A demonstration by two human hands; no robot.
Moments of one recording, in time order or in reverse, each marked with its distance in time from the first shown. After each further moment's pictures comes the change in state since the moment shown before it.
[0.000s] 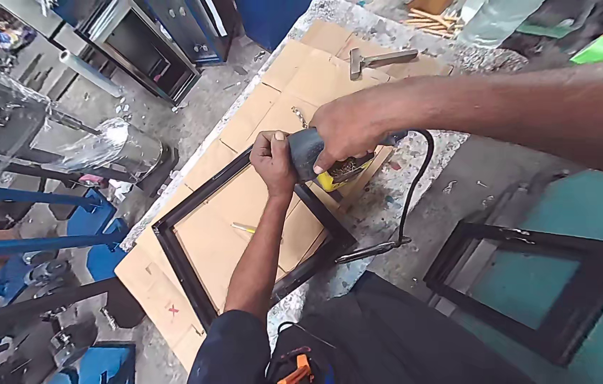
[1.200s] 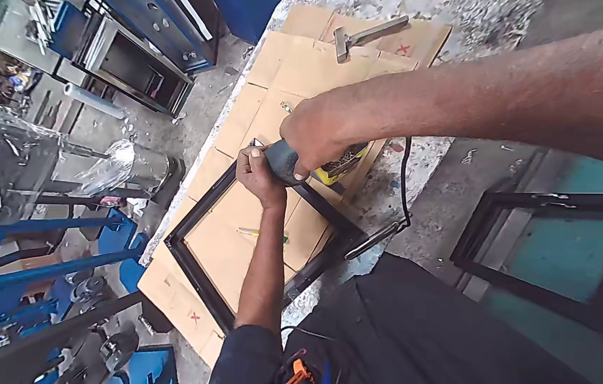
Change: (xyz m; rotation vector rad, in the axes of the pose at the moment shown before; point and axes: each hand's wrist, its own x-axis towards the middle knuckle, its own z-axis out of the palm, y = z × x) left_hand -0.022 0.000 -0.014 0.118 -0.030 -0.056; right_hand 0.031 0.030 0.026 -0.188 0.238 -0.320
